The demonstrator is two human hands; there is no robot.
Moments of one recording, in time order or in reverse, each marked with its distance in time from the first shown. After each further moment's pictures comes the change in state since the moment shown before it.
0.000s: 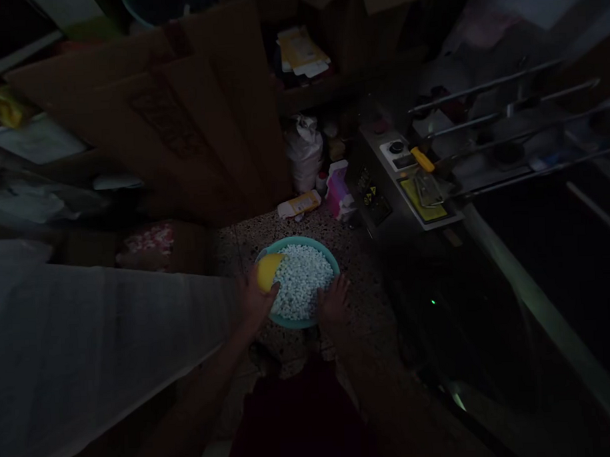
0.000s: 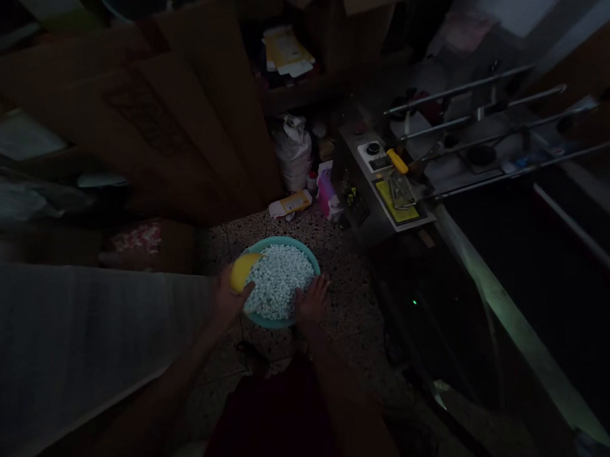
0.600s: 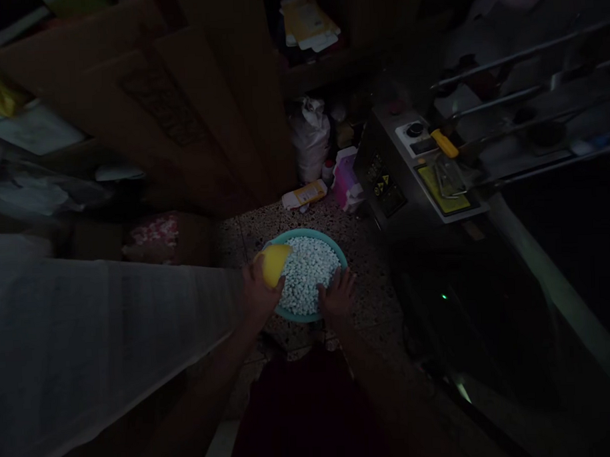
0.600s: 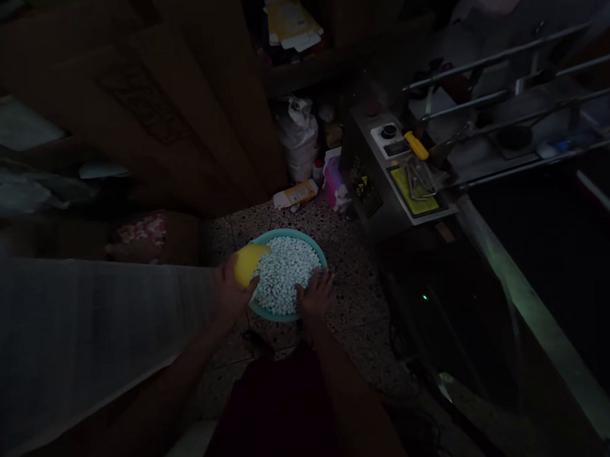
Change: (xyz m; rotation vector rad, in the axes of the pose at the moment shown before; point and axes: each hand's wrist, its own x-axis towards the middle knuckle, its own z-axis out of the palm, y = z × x) left_hand -0.002 0.016 -0.007 0.254 0.002 0.049; right_hand -0.003 -0.006 -0.013 -0.147 0.013 -0.117
